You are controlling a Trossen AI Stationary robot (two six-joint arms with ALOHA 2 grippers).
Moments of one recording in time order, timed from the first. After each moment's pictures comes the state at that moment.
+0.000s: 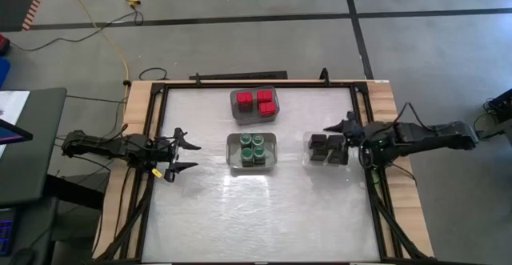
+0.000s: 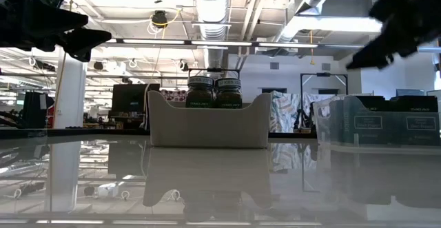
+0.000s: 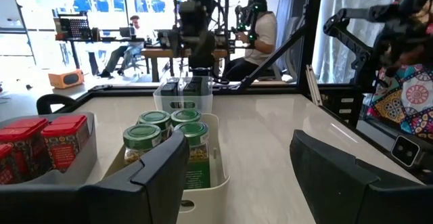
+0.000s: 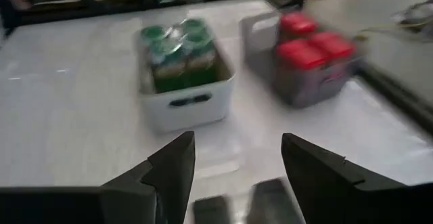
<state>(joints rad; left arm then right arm) -0.17 0.02 0.03 0.04 -0.12 0.00 0.09 0.39 0.37 -0.40 0.31 0.18</state>
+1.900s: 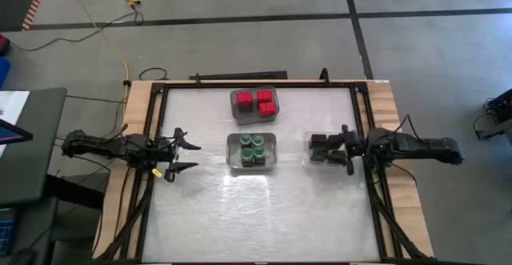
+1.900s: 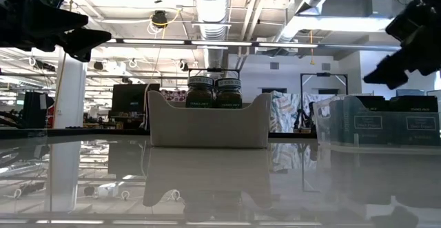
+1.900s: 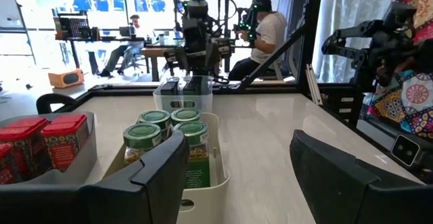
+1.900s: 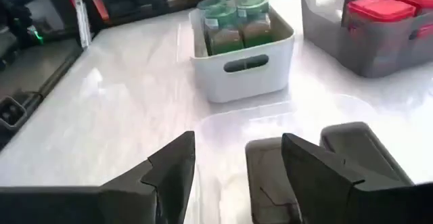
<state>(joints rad) -0.17 0.02 0.03 0.03 -0.12 0.00 0.00 0.02 0.15 -0.48 0.02 0.22</state>
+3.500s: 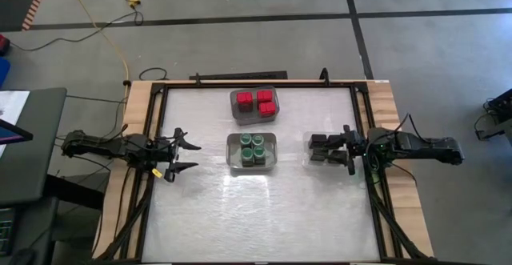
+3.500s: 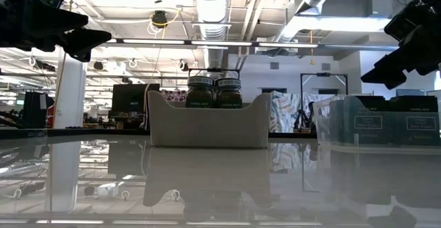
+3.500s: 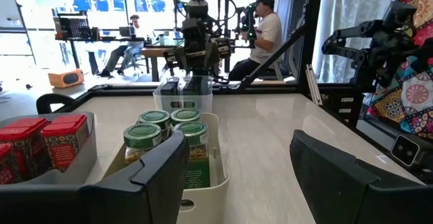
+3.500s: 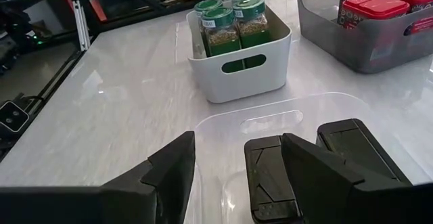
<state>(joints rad) -0.17 0.02 0.03 0.03 -0.12 0.00 0.00 0.02 0.15 -0.46 0.03 0.23</state>
